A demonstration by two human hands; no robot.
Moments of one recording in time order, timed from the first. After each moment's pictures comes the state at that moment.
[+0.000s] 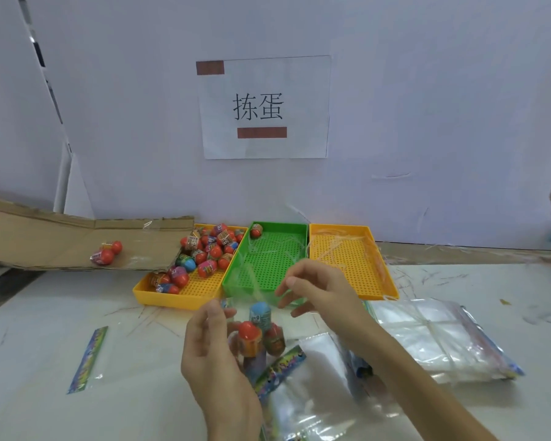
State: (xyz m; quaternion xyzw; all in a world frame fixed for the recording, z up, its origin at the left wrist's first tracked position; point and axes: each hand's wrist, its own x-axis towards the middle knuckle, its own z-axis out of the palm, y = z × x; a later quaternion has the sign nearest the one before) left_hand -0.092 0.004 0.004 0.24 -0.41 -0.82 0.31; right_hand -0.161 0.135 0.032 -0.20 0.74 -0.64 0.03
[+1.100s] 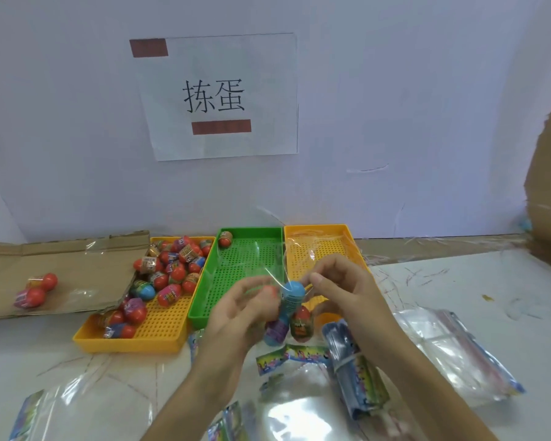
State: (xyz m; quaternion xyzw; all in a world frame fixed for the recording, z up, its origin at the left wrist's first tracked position) left_hand -0.174 -0.010 0.019 -0.04 -0.60 -0.80 -0.05; right_hand -0.187 0.176 0.036 -0.10 0.67 -0.73 -0.05
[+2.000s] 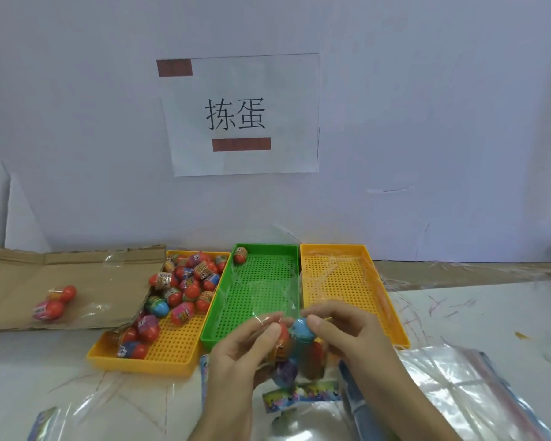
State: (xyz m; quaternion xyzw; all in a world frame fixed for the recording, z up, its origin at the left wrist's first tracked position) left_hand -0.172 -0.010 0.008 0.02 -0.60 -0.80 0.02; right_hand -0.188 0.161 0.027 -0.06 0.67 -0.74 0.00
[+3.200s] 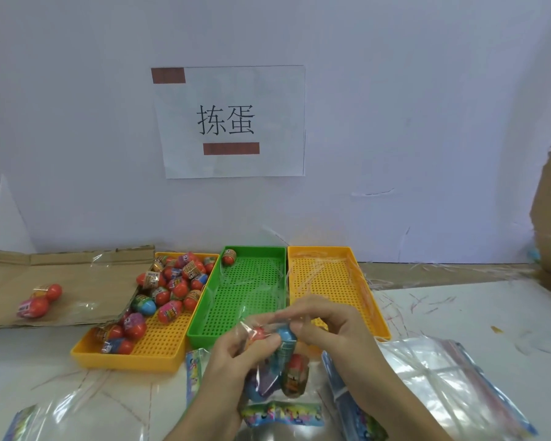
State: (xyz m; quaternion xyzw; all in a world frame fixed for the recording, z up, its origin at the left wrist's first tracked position) left_hand -0.165 -0.008 0.010 -0.05 -0.58 -0.81 -0.05; right_hand -0.173 0.160 0.038 -0.17 0.70 -0.69 -0.03
